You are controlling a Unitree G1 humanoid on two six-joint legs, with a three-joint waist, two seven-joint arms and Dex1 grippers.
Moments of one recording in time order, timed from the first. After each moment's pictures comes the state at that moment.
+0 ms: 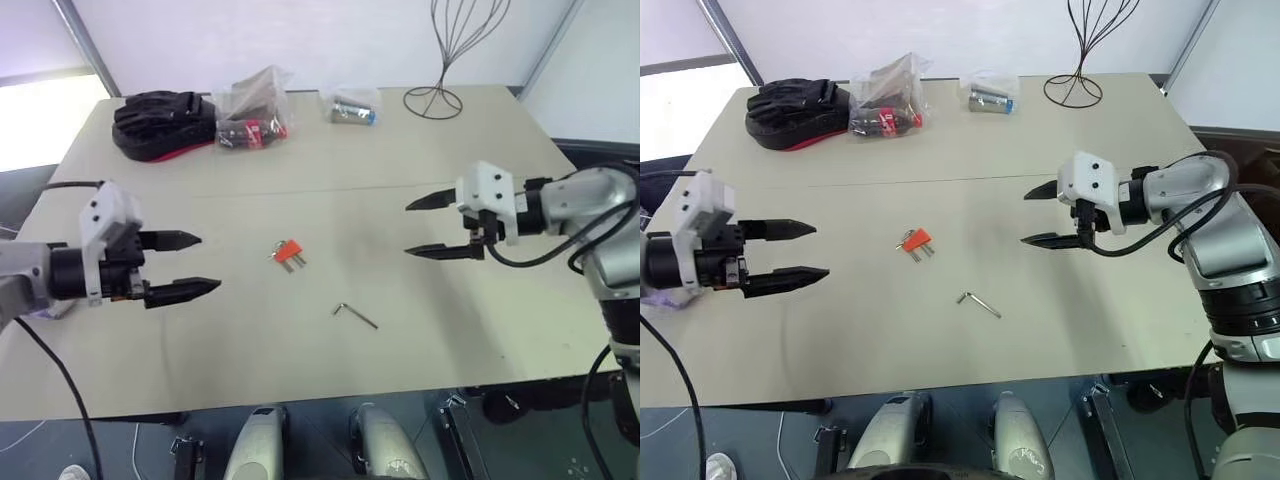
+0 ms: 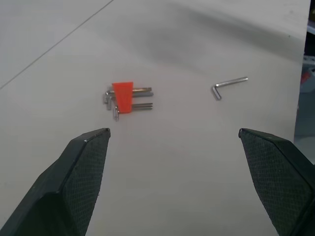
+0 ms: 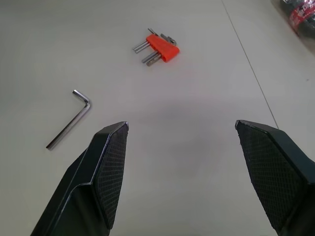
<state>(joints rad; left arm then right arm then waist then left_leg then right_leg) -0.15 1.11 0.39 -0.42 -0.81 0.84 -1.07 -0.69 -0.93 0.10 -0.04 0.28 0.33 1.31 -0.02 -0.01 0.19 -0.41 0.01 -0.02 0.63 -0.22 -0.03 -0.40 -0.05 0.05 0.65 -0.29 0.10</state>
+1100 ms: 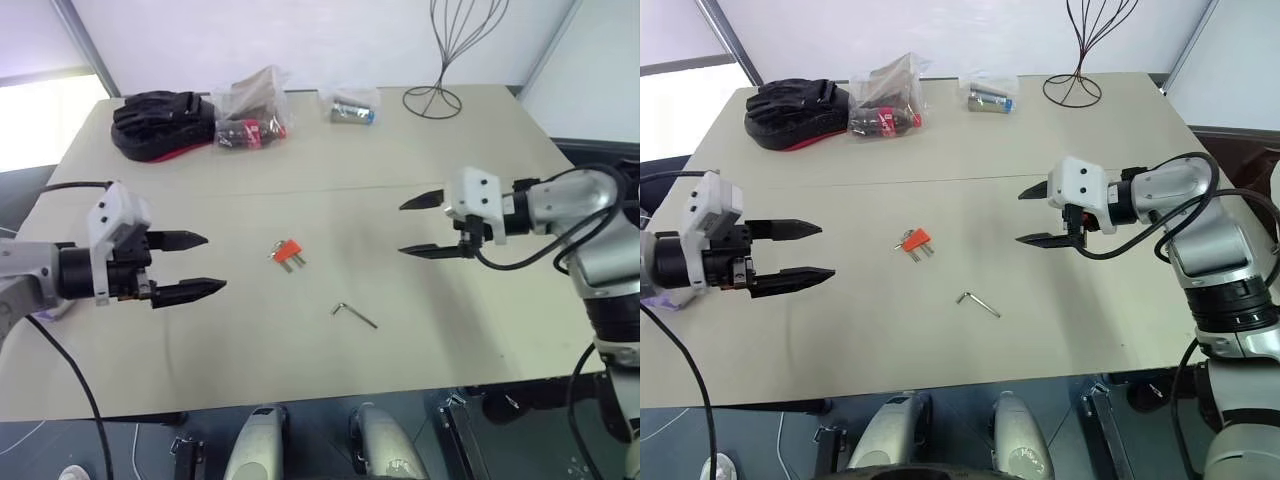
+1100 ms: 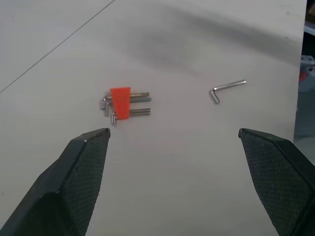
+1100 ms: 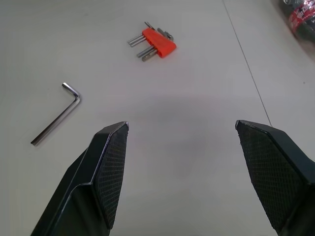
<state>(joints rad) -0.17 1.09 0.37 -0.43 -0.80 0.84 -1.03 -0.70 -0.86 0.12 0.00 0.20 0.25 1.29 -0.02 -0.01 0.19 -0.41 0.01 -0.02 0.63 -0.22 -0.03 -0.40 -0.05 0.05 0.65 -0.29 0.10</state>
